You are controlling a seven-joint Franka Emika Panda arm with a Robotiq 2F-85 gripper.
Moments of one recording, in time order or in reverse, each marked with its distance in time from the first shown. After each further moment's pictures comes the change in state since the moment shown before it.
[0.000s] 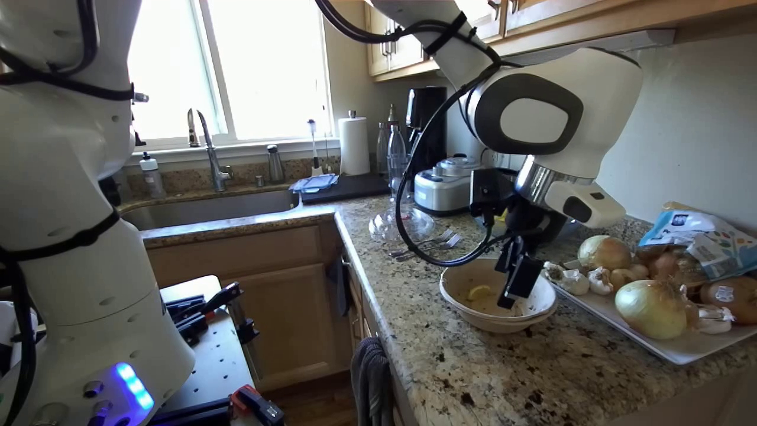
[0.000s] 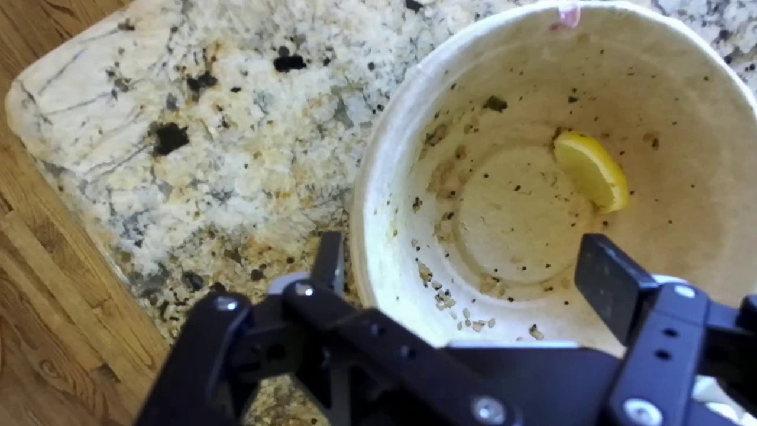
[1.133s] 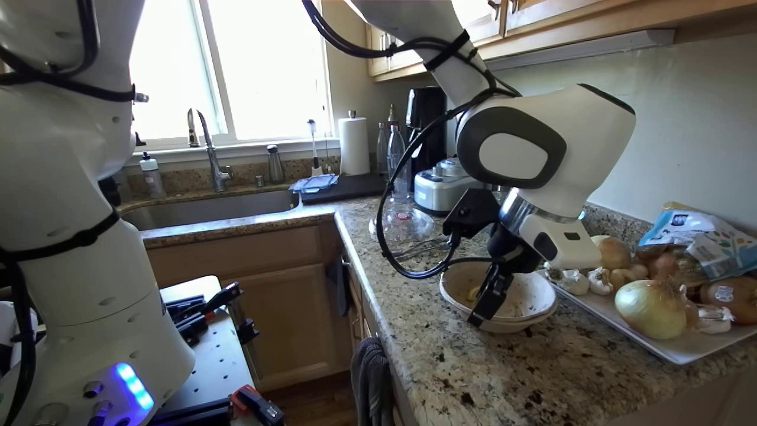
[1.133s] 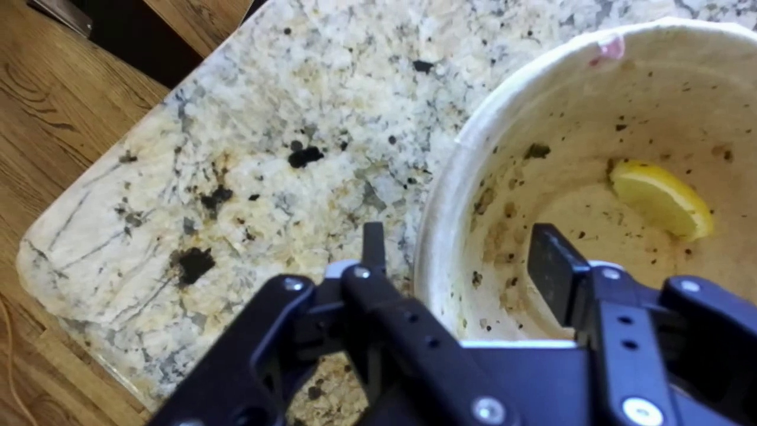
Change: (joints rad) arm -0.007 0.018 -0.019 -0.079 0.103 0.012 0.091
